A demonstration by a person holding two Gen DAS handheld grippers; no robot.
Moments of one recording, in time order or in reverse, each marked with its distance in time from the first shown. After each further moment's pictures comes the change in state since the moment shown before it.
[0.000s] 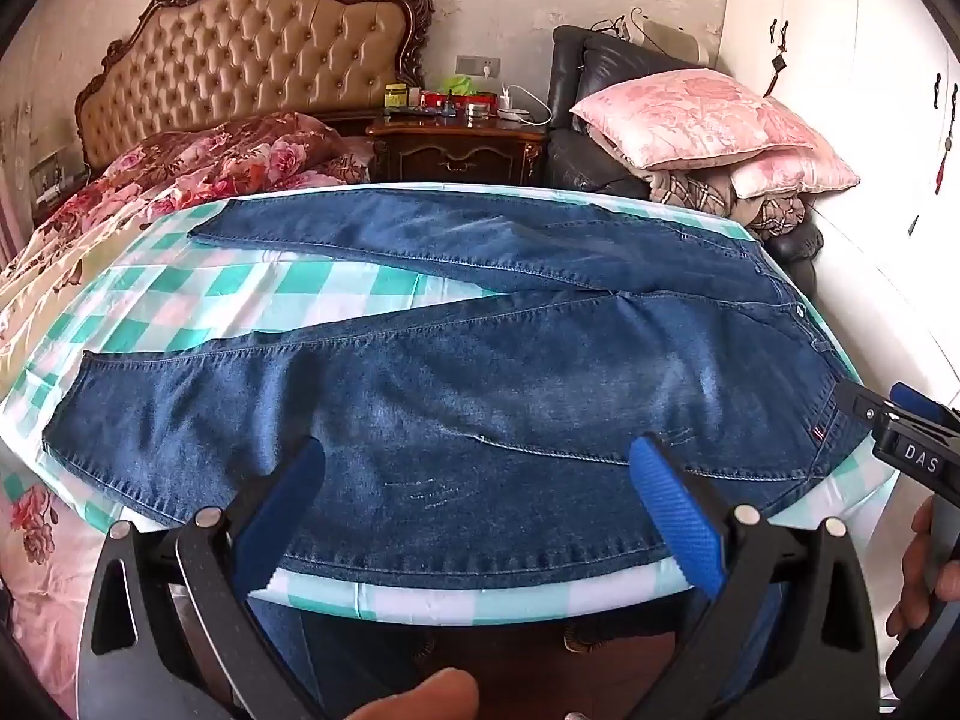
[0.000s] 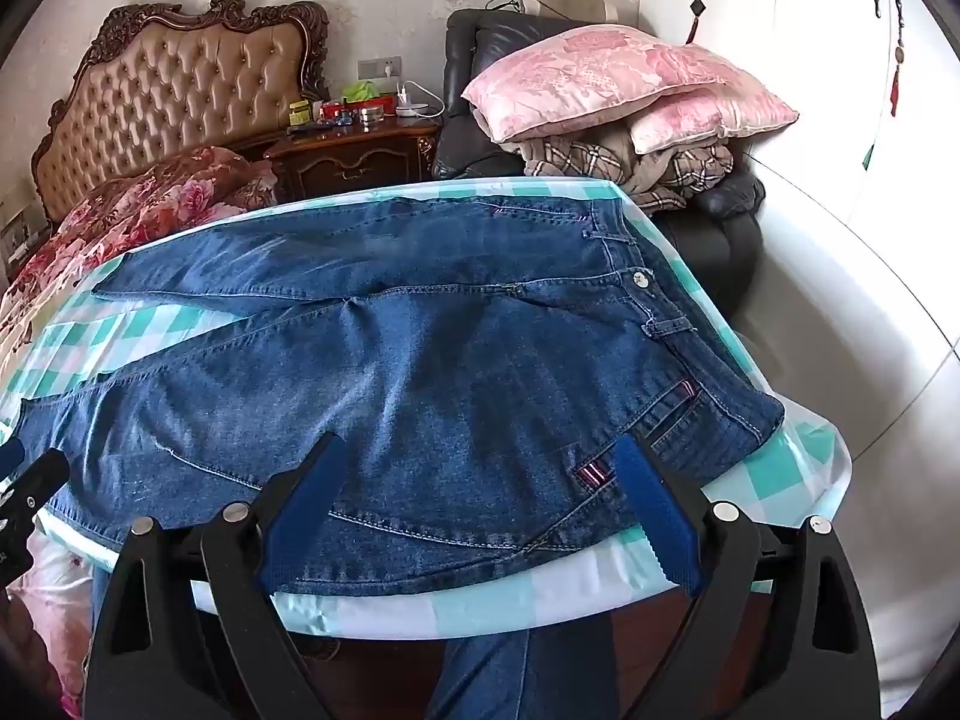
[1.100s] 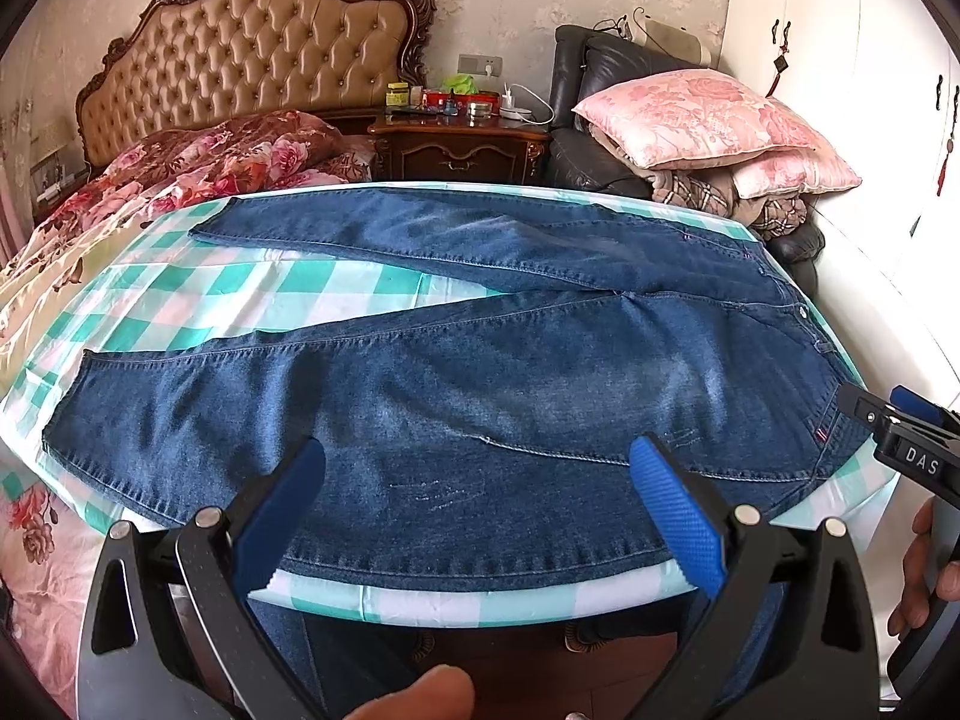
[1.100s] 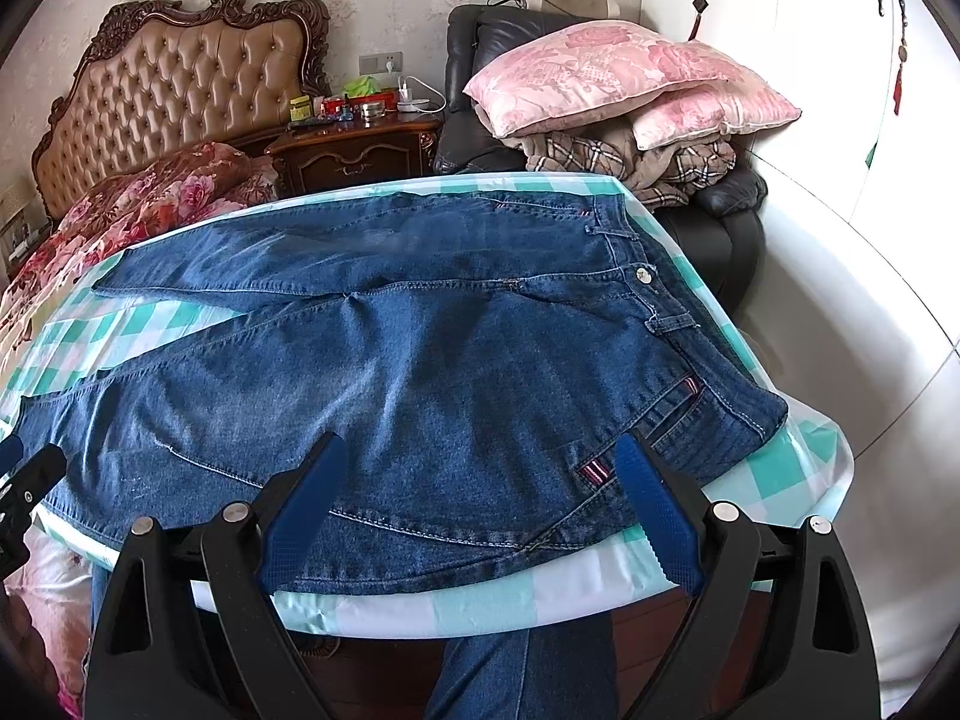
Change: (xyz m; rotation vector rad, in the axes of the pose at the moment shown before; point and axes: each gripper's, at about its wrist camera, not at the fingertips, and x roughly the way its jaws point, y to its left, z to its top) left arm 0.003 0.004 0.001 -0.004 0.001 0.002; right arm 0.005 -0.002 0.002 -0.004 0.013 0.002
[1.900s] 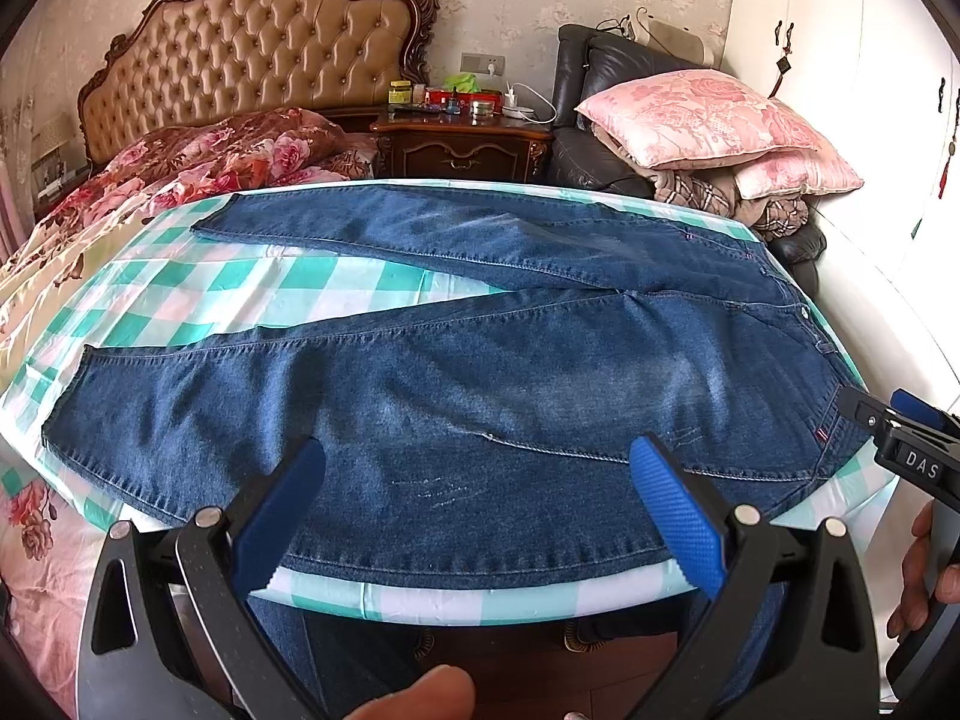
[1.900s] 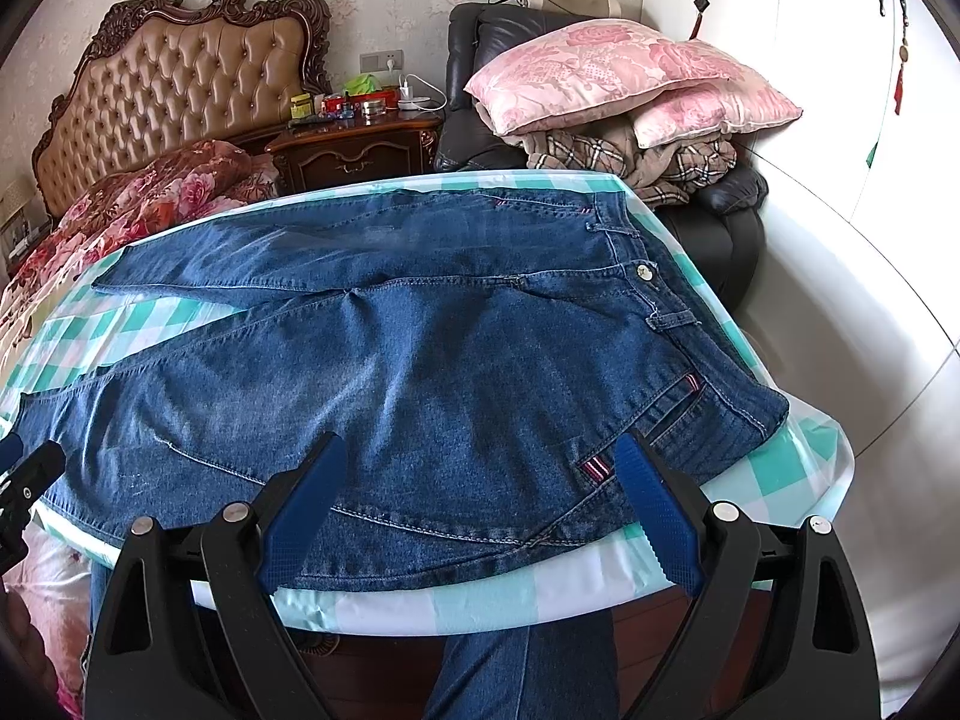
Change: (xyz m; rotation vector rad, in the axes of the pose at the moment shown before) left arm 0.000 0.000 0.000 0.000 0.000 0.000; right arm 0.001 0.001 -0.002 -0.002 0.002 -0.002
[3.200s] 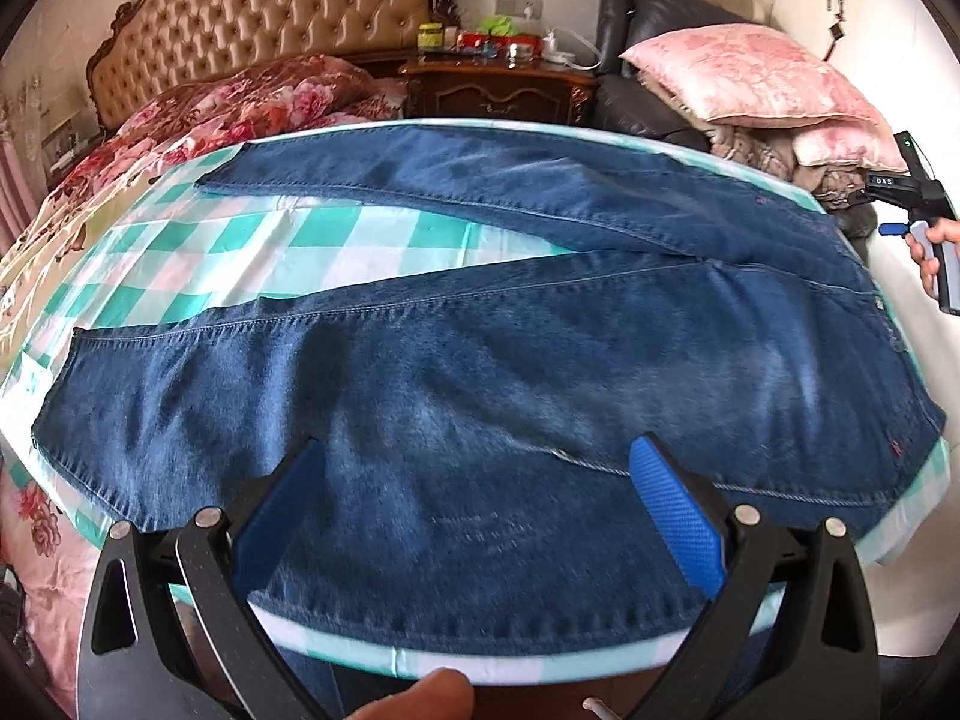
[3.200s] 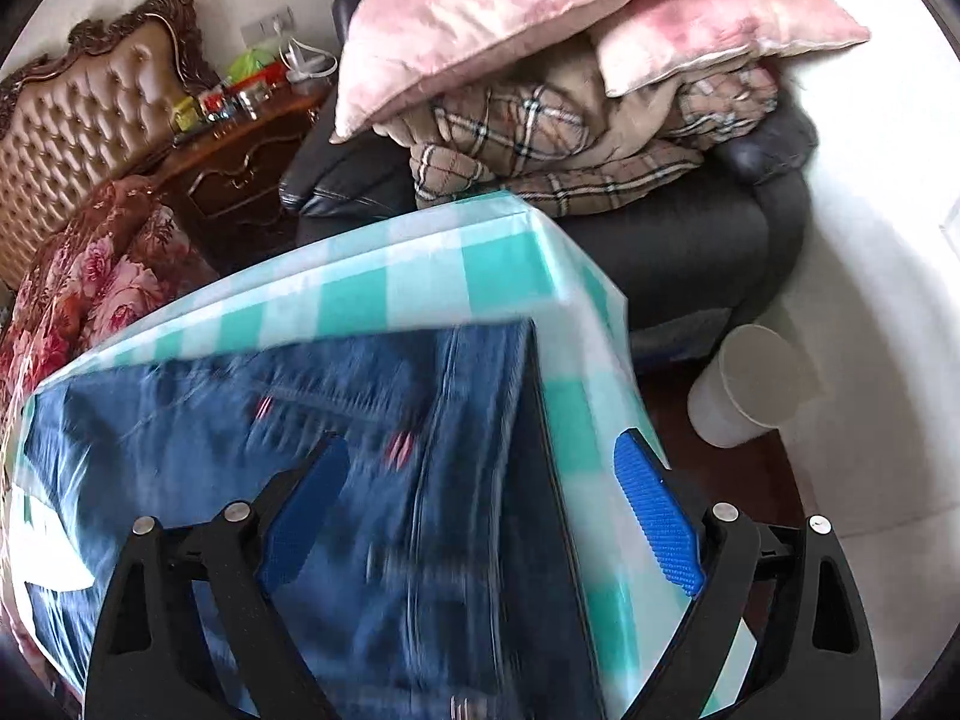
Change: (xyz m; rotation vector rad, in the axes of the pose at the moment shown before) left arm 0.082 0.028 0.018 -0.030 0.151 0.091; right arm 0.288 -0.194 0.247 0.128 0.256 0.066
